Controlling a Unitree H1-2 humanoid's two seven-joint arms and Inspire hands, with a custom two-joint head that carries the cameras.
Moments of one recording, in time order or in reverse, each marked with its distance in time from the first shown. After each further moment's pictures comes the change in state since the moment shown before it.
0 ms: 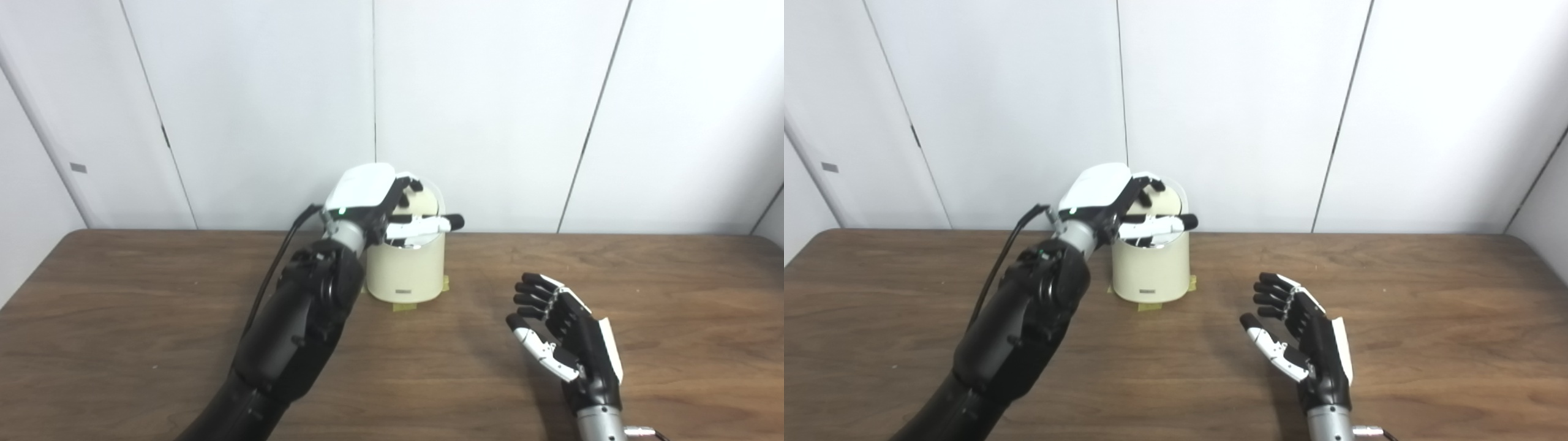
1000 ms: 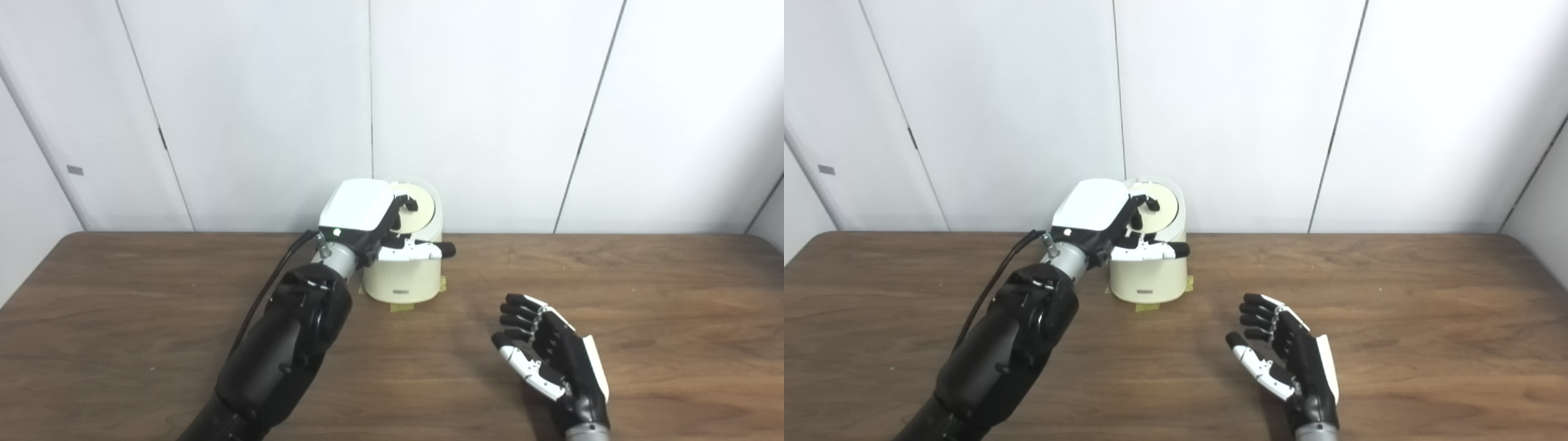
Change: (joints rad) left arm 0.055 0.029 -0.029 -0.006 0.058 -0.061 0.027; right arm 0.058 0.031 0.022 -0.074 -0.041 0.125 0.013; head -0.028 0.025
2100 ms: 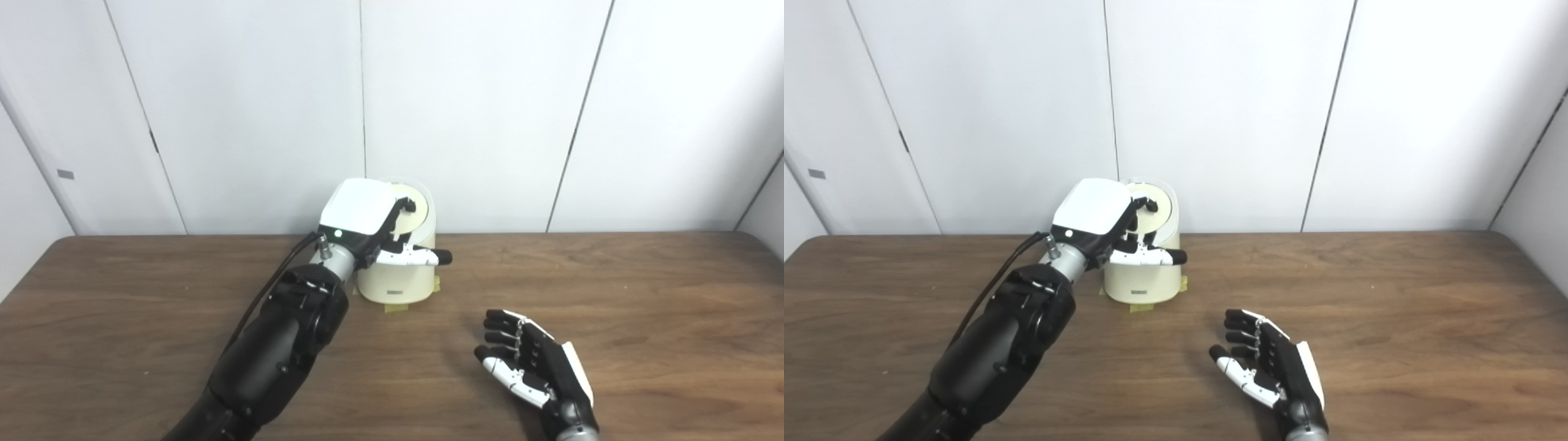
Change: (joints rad) left arm -0.025 0.025 -0.068 0.043 0.043 -0.076 0.027; right arm 0.018 -0.026 0.046 -0.077 -0.043 0.188 0.042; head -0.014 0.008
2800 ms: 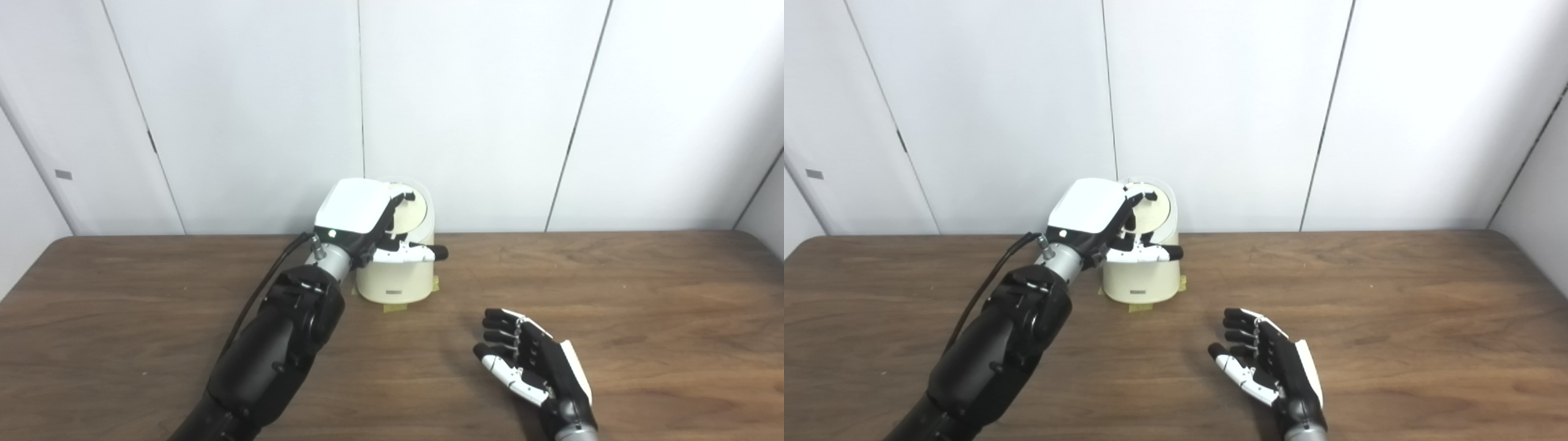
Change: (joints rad) left arm 0.012 -0.014 0.051 0.016 -0.047 -0.026 0.065; right arm -0.008 -0.002 0.006 0.003 0.000 0.010 -0.005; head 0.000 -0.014
